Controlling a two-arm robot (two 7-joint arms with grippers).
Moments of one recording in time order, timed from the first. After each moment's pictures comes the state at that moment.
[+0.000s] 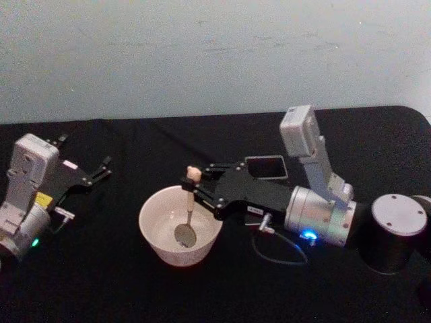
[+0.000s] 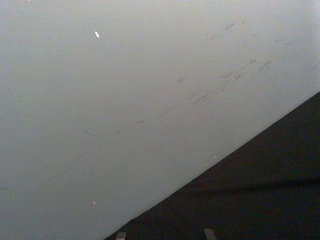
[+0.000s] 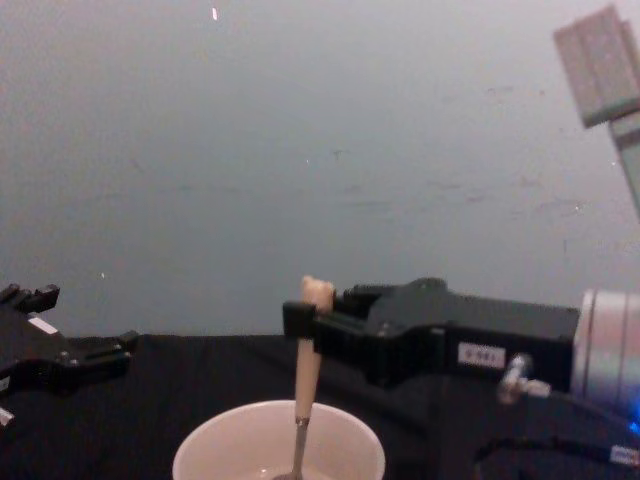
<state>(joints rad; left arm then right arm) -0.20 0.60 0.45 -1.41 -0.25 -0.12 0.03 0.35 0.45 -0.62 -1.52 0.50 0.05 0.58</state>
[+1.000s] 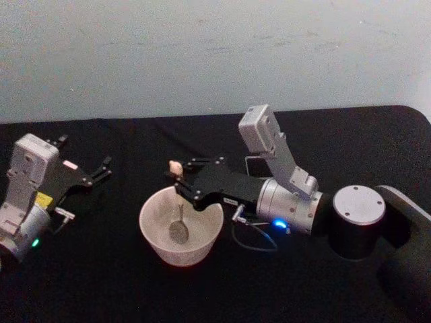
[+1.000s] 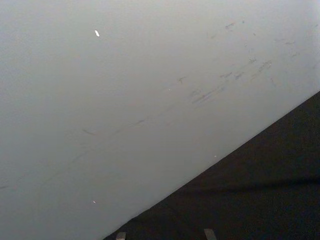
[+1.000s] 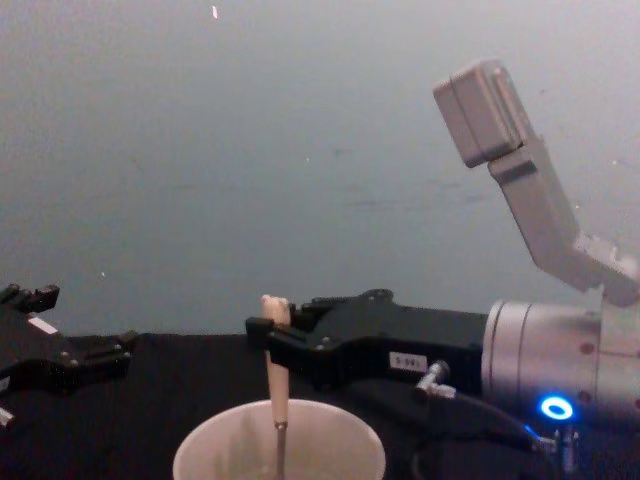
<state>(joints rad) -0.20 0.60 0.45 -1.41 -0.25 -0.12 0.03 0.43 0.32 -0.63 -1.36 0.36 0.03 0.54</state>
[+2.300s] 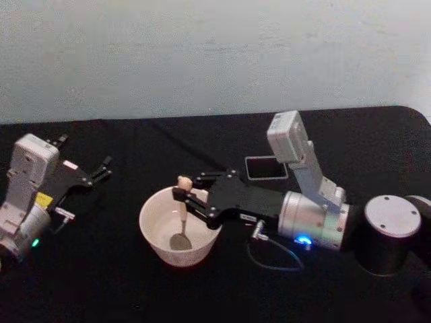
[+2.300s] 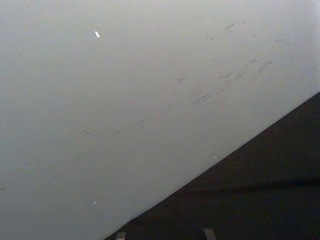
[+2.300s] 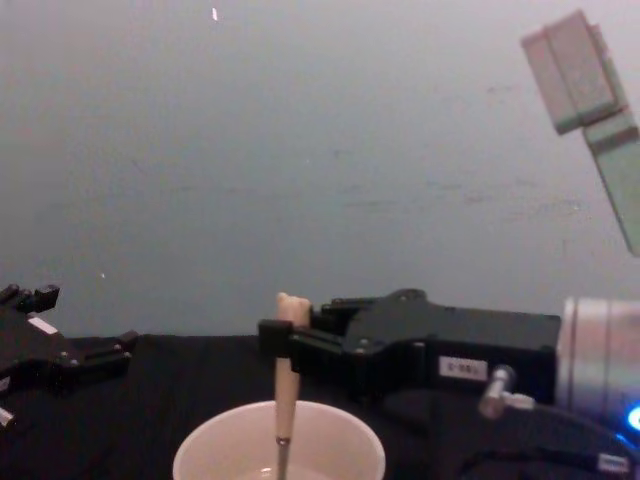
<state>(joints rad) -0.20 0.60 0.45 -1.41 -0.25 -0.12 0.03 0.34 0.43 -0.61 -1.54 0.45 0.09 0.60</state>
